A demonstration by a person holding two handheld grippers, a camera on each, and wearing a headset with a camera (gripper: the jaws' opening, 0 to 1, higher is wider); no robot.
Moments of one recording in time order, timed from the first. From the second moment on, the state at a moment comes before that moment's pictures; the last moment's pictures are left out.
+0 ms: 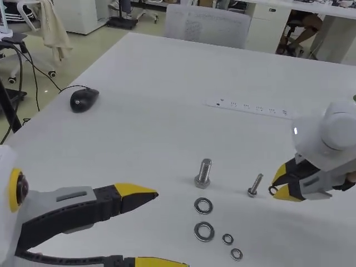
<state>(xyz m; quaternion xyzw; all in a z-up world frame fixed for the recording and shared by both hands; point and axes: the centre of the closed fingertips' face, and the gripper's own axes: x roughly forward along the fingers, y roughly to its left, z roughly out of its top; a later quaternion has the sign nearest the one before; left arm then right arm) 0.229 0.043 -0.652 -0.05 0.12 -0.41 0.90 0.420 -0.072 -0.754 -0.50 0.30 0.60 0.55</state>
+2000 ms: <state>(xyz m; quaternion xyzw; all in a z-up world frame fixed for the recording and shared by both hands) 0.239 0.048 -0.661 -0.06 0.14 -0.39 0.91 0.450 -0.054 -0.801 -0.50 0.32 0.62 0.52</state>
